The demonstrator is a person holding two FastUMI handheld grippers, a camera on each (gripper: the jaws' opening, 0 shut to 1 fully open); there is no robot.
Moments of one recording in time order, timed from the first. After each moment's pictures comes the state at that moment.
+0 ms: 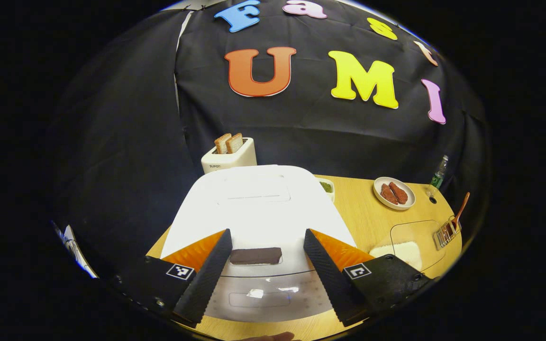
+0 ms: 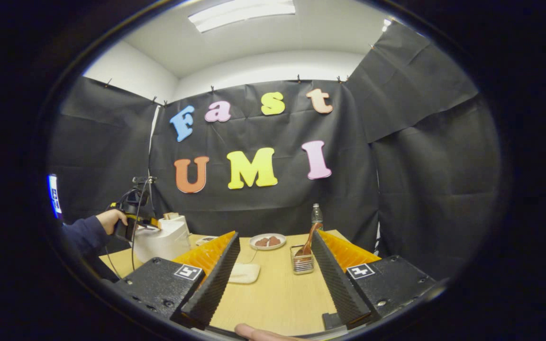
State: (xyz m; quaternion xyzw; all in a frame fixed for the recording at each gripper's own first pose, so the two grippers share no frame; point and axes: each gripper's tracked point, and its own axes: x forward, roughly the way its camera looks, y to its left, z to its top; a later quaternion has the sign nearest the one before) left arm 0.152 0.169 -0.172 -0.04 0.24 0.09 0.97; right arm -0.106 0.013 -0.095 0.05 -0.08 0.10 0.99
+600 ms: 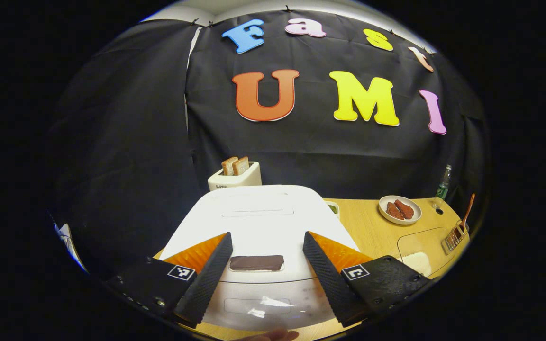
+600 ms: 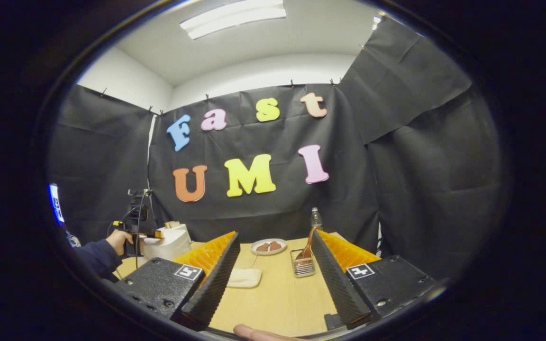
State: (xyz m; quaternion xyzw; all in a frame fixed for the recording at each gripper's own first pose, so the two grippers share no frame) left arm 0.155 0.170 -0.162 -0.02 0.15 0.12 0.98; right arm -0.107 -0.005 -0.085 0.08 -0.09 0.10 0.99
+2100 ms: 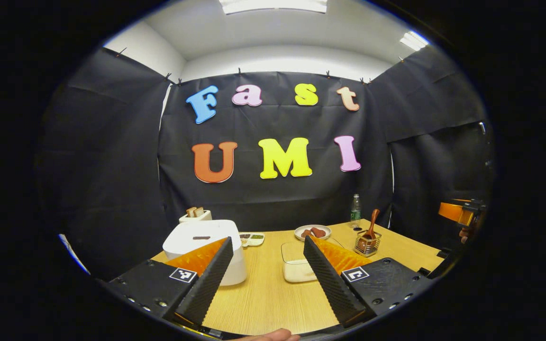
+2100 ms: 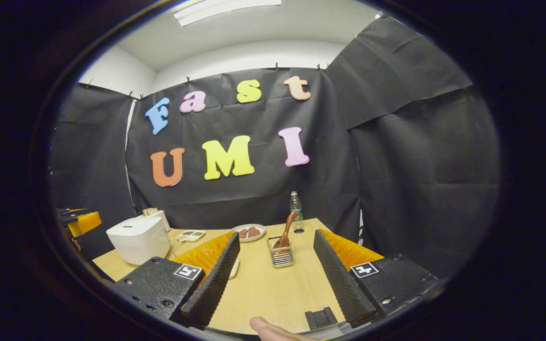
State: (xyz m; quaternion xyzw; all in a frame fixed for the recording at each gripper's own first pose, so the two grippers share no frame) left arm -0.096 -0.022 -0.062 0.03 -0.03 -0.03 1.00; right arm -0.075 -0.023 -0.112 0.06 -0.03 0.06 1.00
